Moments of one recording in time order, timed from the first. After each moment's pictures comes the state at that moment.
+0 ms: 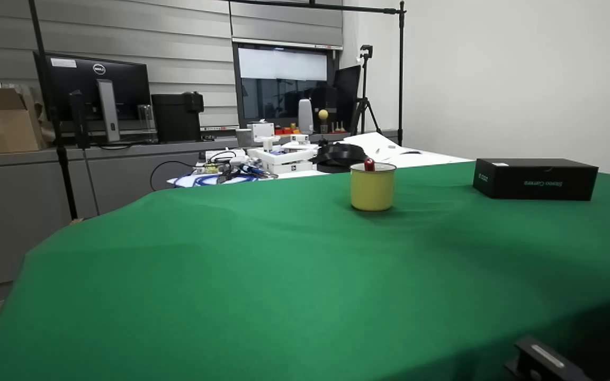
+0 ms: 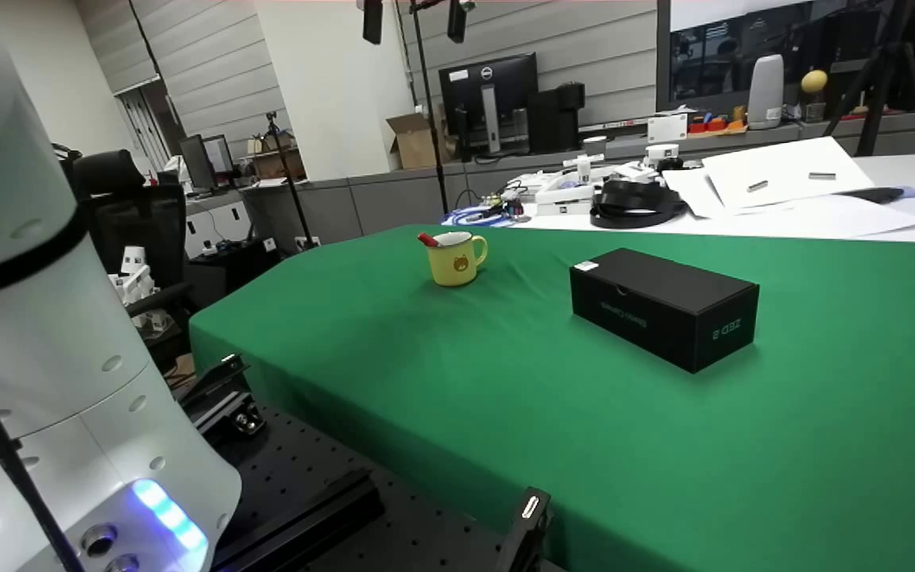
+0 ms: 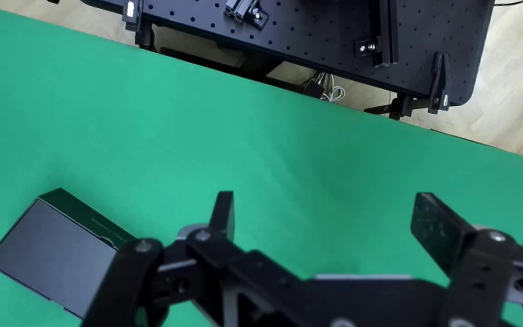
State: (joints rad) arm -0.02 -0.40 -0.25 -2.26 -0.02 1.57 -0.46
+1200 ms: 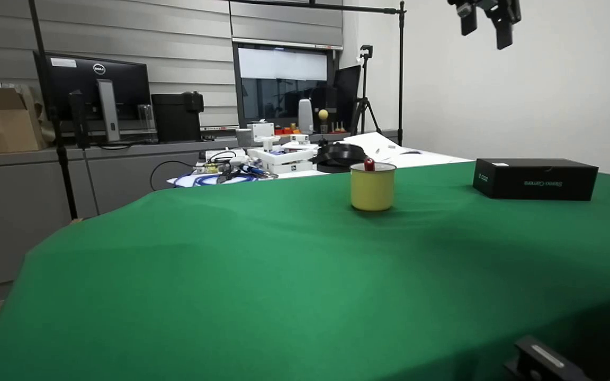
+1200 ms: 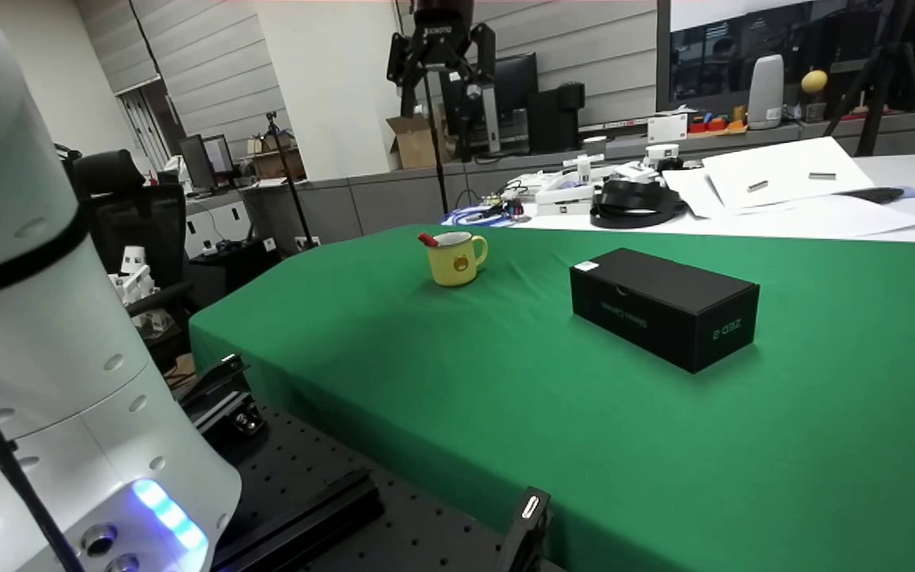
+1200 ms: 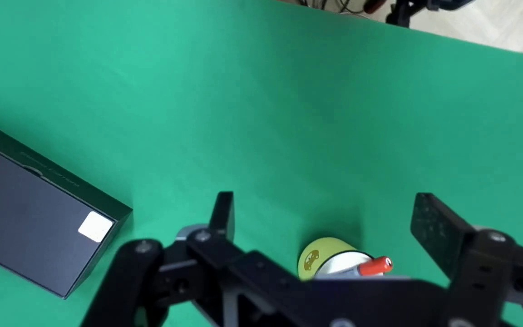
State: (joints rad) arm 0.00 -0.02 -0.06 -2.06 0.10 1.74 -0.21
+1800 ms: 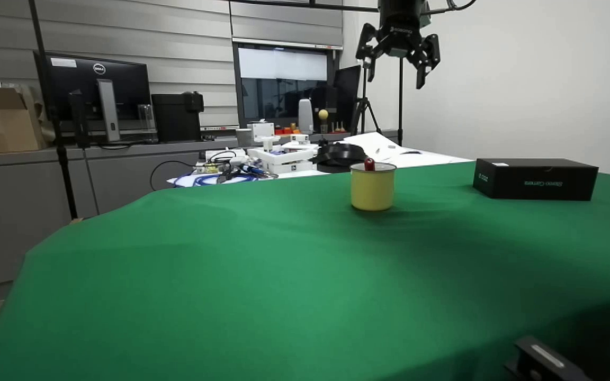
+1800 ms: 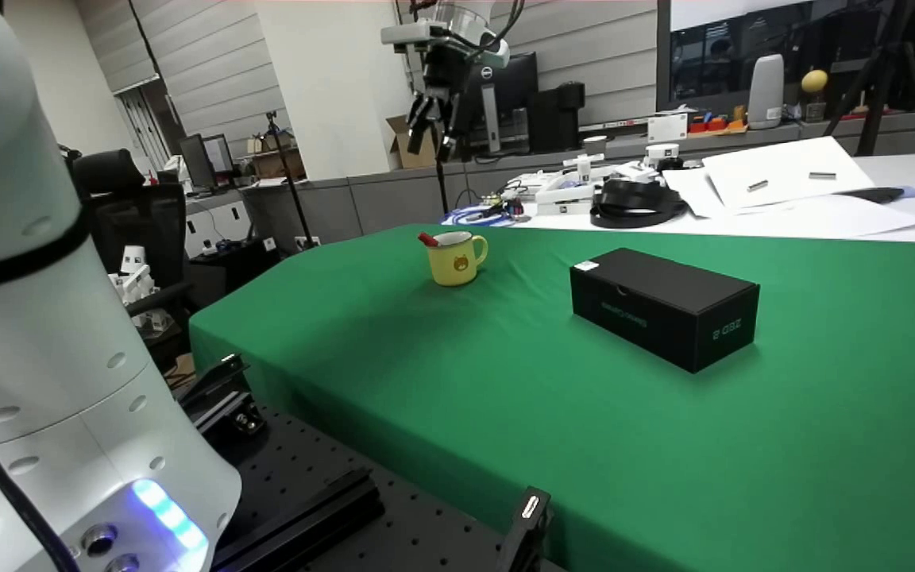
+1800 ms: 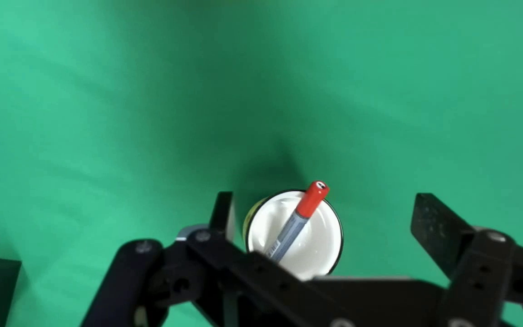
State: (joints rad) arm 0.05 0.35 0.01 -1.74 0.30 1.72 0.25
